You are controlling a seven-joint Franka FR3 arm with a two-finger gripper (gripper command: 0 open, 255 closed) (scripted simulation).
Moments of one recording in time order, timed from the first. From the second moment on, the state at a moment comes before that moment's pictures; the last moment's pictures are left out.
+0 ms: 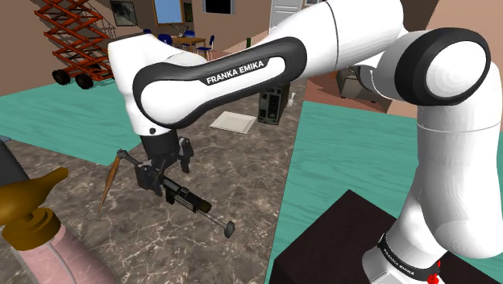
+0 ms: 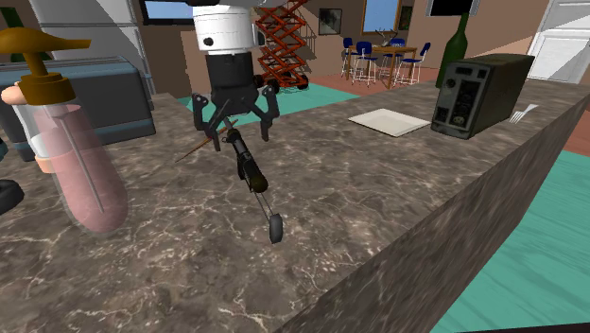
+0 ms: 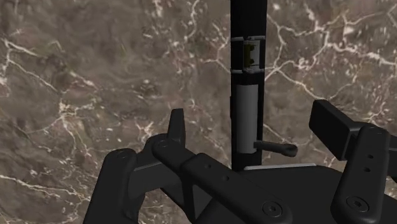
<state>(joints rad) 0.39 0.42 0.43 -1.53 -0.17 1.83 0.47</state>
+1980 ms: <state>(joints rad) 0.39 0.41 0.44 -1.44 -0.16 1.74 0.46</state>
